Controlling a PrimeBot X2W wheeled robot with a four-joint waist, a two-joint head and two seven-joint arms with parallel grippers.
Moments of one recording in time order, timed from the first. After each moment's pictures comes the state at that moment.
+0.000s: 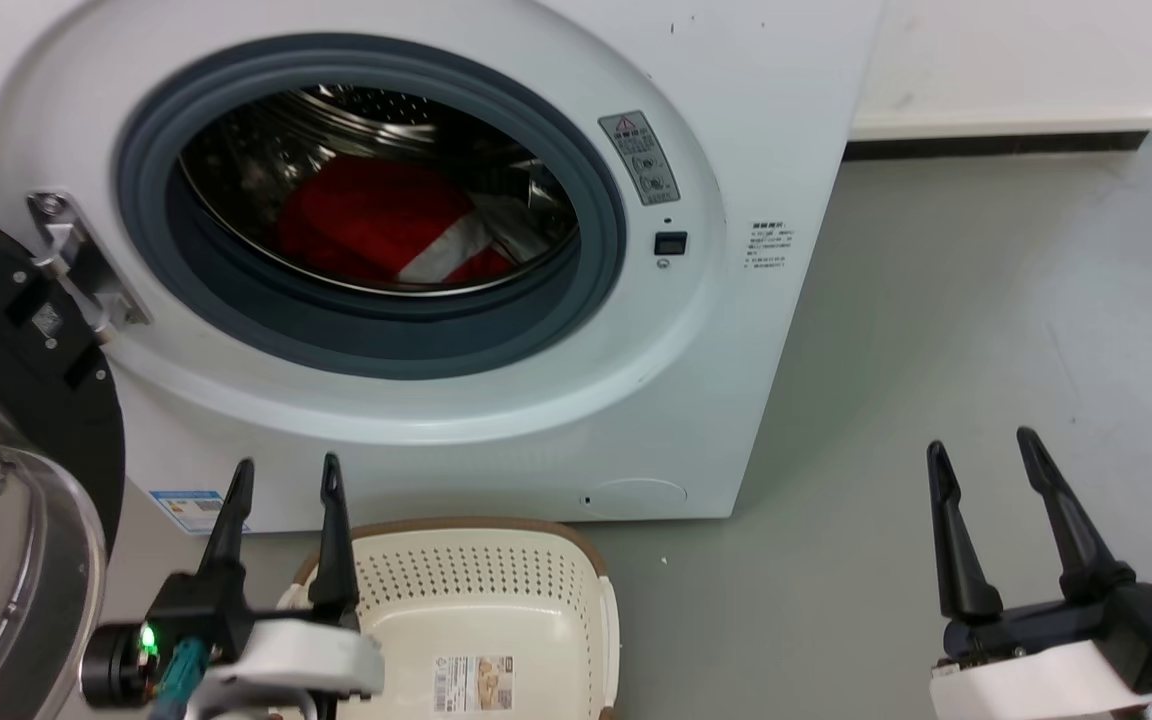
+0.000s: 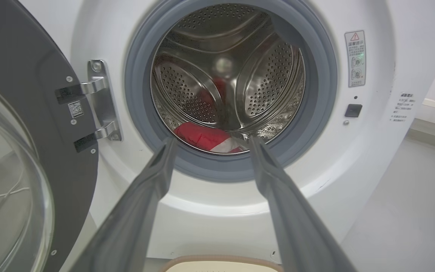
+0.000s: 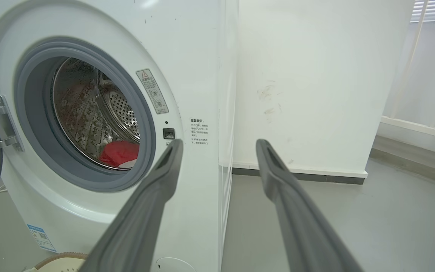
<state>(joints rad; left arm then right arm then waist) 0.01 0.05 0.00 0.05 -0.10 0.01 -0.26 0.08 -0.05 0.02 -0.11 0.04 0.13 -0.26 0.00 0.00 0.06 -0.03</state>
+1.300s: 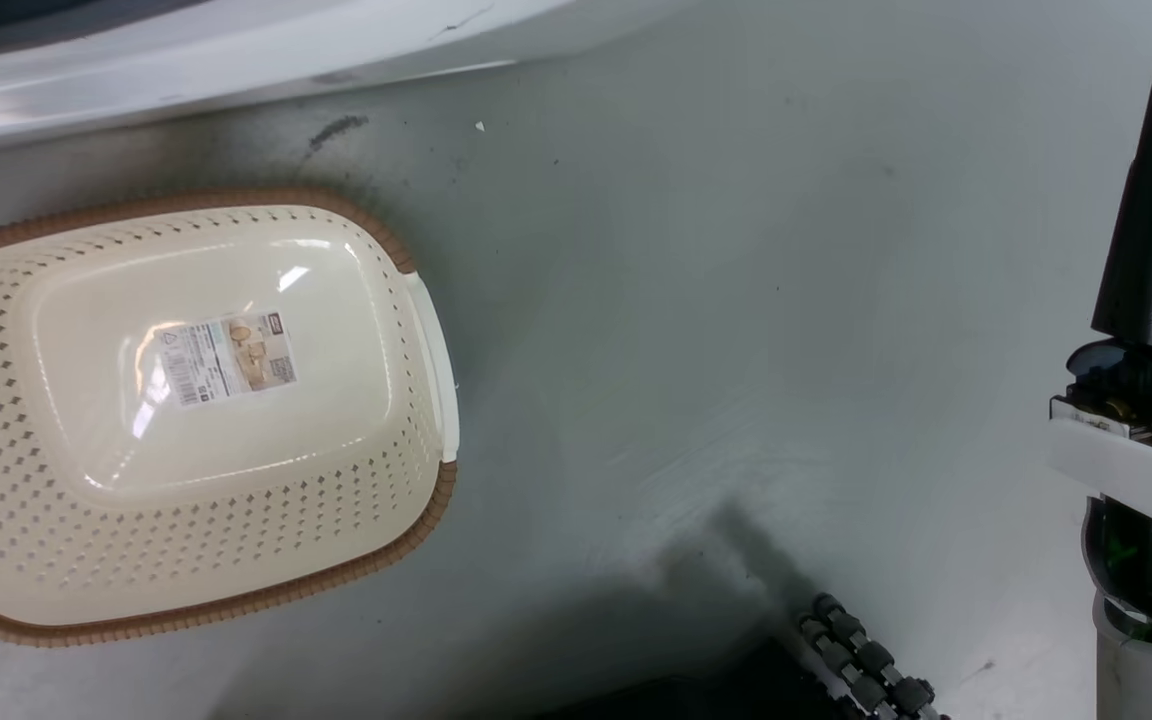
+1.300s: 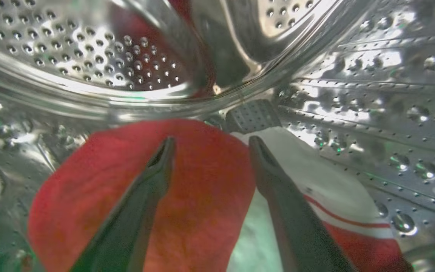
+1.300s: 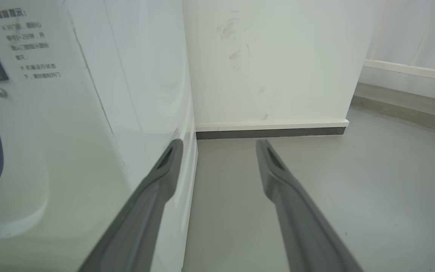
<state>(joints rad) -1.56 0.43 -0.08 0.90 0.07 -0.13 0.00 -0.34 -0.05 -0.01 -0.34 0.24 0.13 -0.26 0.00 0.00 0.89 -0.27</state>
